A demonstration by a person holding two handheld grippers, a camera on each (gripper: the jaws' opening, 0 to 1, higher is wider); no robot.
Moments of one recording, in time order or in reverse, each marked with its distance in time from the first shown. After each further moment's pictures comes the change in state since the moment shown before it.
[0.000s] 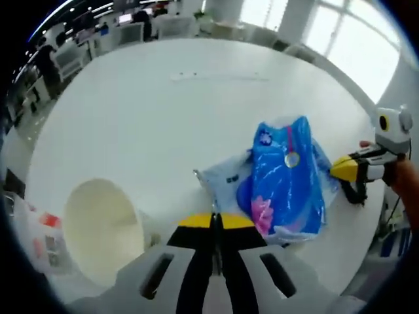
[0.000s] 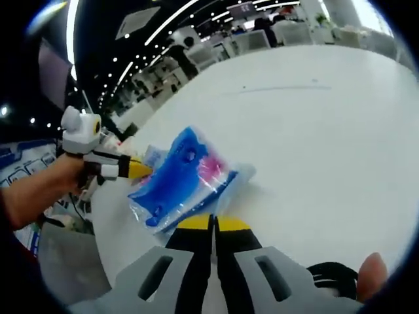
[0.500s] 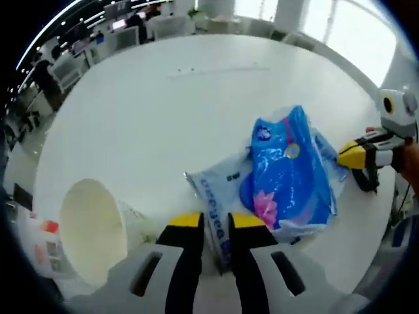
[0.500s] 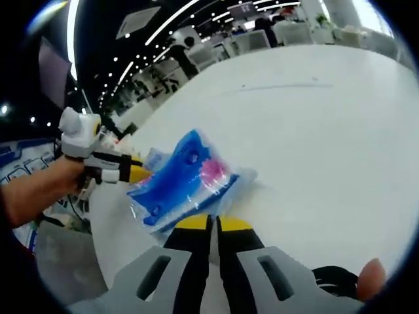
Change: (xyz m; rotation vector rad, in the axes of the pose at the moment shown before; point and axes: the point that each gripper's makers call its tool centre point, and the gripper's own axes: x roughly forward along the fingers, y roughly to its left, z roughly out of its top) left arm 0.000 0.002 -0.002 0.070 0.001 0.045; right arm 0.001 -0.001 0.000 -0.030 -0.009 -0.001
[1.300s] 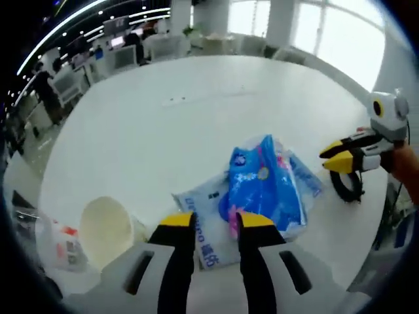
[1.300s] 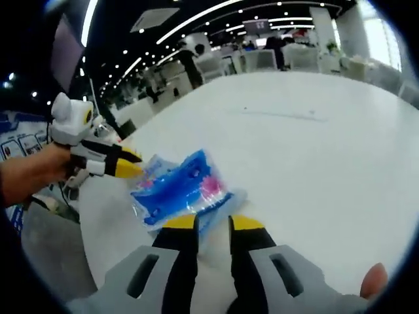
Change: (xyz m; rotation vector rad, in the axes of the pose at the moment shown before) left arm -0.040 -0.025 0.027 0.015 -0.133 -0.036; right arm -0.035 -0.003 0.023 -0.137 -0.075 -0.073
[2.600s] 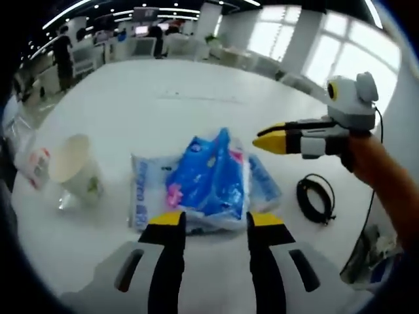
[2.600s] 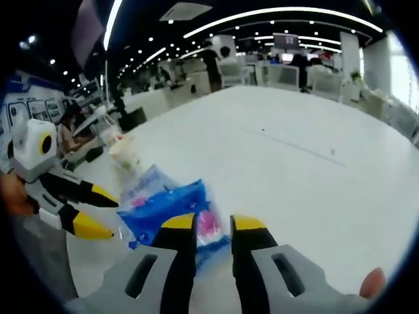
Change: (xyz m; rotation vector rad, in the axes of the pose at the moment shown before) left arm -0.012 -0.067 -0.031 -0.238 -0.080 -0.004; right arm 0.051 0.003 0.040 -0.224 -0.003 0.048
